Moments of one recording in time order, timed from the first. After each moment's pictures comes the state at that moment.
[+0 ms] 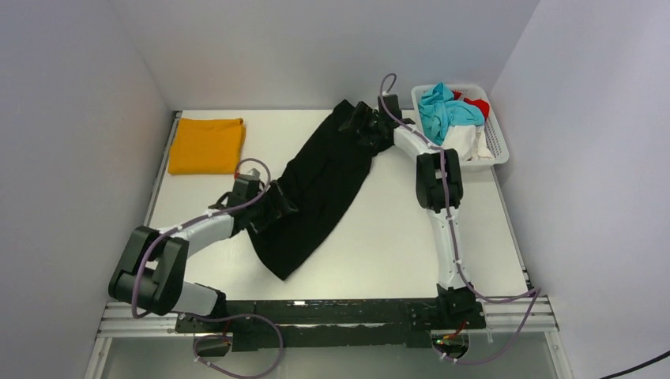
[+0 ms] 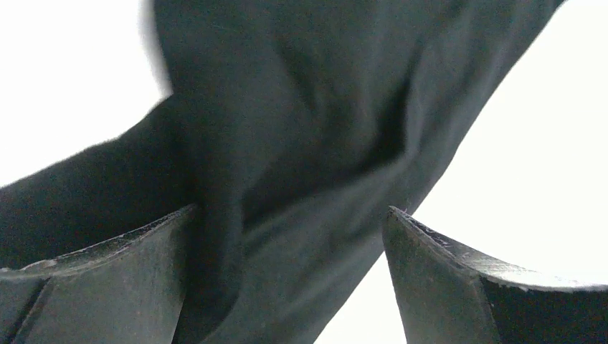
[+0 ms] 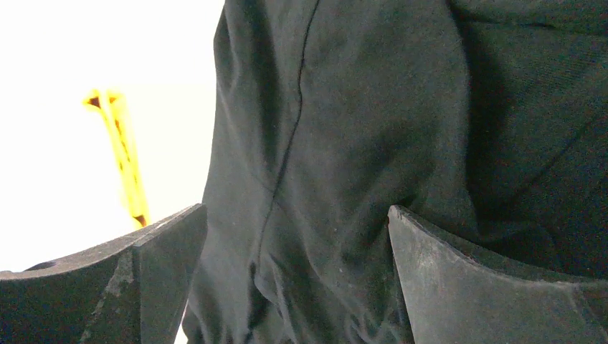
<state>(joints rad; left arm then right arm) -0.30 1.42 0.62 -0.05 0.16 -0.82 0.25 2.47 2.01 -0.25 -0.38 0.75</state>
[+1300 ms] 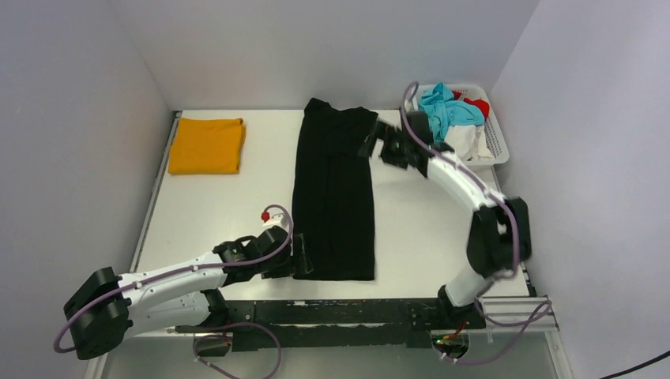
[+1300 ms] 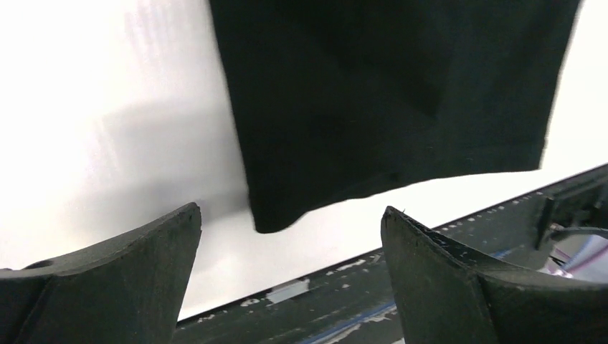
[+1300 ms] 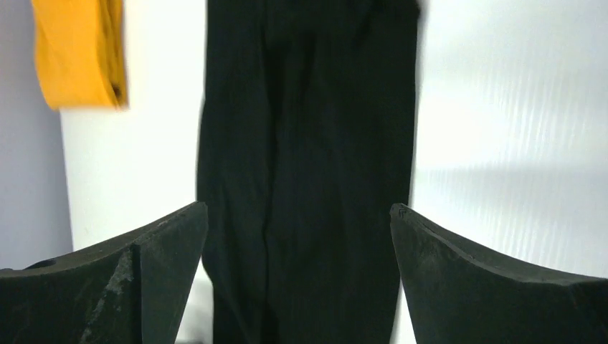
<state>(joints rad) -0.97 0.99 0.46 -0.38 -0.11 -1.01 0.29 1.76 1.42 -0.32 -0.21 0.57</state>
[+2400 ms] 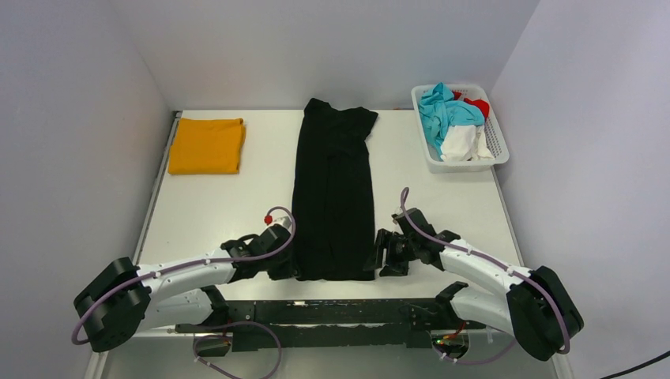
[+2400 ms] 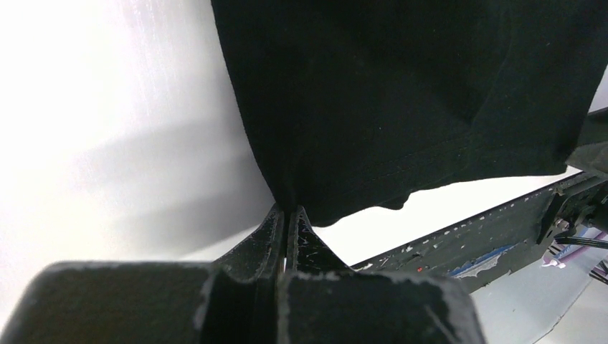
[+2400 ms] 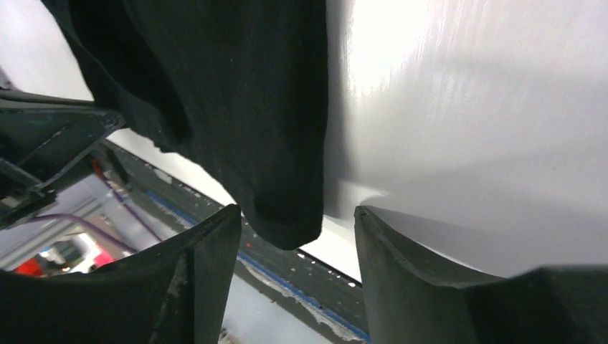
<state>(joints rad) -0.90 1.10 0.40 -0.28 0.02 -1.01 0.56 1.08 0.40 -0.37 -0.40 0.81</state>
